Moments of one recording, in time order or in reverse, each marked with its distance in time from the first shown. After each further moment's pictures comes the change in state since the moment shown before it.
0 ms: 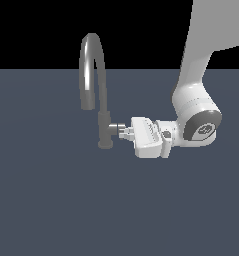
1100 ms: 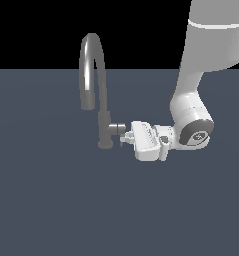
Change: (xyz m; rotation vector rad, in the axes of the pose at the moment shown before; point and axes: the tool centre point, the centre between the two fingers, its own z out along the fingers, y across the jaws) arm 0.028 -0.020 -0.004 -0.013 -0.013 -0.005
